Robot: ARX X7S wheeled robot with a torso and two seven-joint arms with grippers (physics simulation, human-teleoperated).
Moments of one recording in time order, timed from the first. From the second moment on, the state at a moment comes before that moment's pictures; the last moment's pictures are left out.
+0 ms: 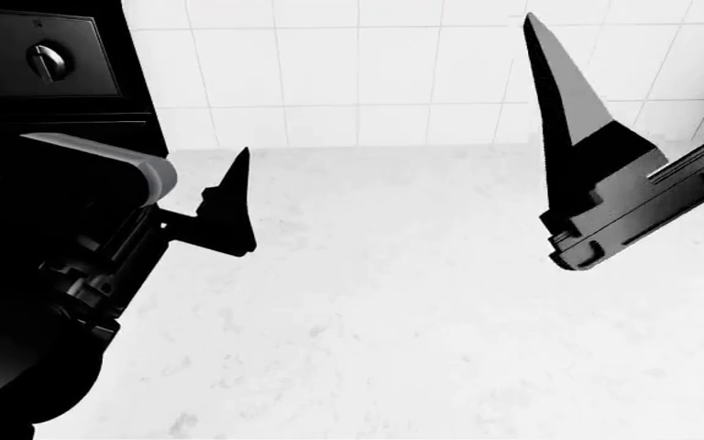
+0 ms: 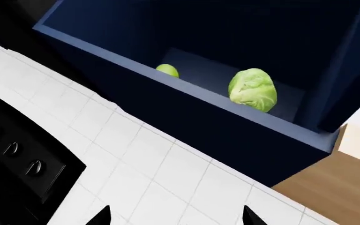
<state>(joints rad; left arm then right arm) -0.63 -0.61 0.14 0.62 -0.92 -0.79 -0.33 0.99 1.18 -0.34 -0.85 1.10 0.38 0.33</state>
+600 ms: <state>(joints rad) -0.63 -0.61 0.15 0.62 -0.91 -0.78 -0.33 0.63 1.34 -0.05 -0.79 1.20 0.03 0.52</state>
